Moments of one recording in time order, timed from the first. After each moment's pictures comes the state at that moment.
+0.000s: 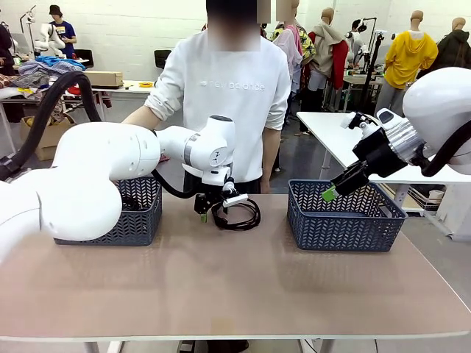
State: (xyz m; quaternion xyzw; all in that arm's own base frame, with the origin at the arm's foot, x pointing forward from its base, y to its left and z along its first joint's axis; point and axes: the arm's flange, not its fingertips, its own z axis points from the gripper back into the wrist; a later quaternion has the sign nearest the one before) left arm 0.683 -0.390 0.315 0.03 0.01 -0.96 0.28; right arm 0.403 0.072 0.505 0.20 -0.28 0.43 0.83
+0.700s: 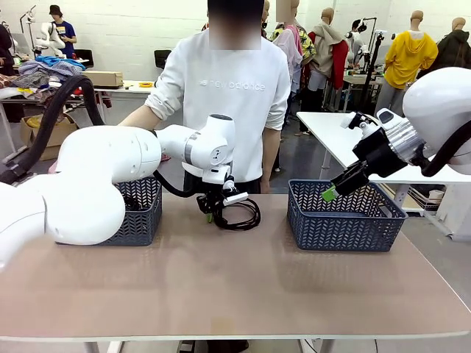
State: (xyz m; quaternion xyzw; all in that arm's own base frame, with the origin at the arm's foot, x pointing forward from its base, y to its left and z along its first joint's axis) left arm 0.687 -0.391 0.318 0.02 0.01 -0.96 0.29; right arm 0.403 0.072 0.505 0.20 -0.28 0.43 0.83
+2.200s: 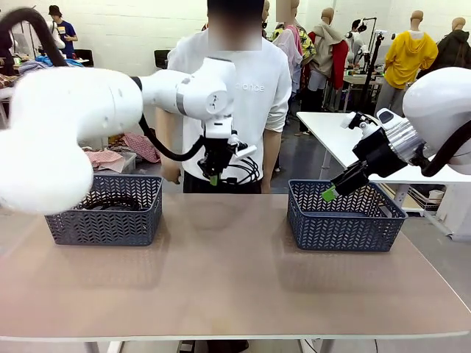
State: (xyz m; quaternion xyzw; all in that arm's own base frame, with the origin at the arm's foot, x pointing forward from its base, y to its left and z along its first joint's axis) left arm 0.633 -0.375 0.488 0.04 -0.02 -0.92 0.40; right arm 0.403 0.072 0.505 0.20 -0.28 0.43 0.83
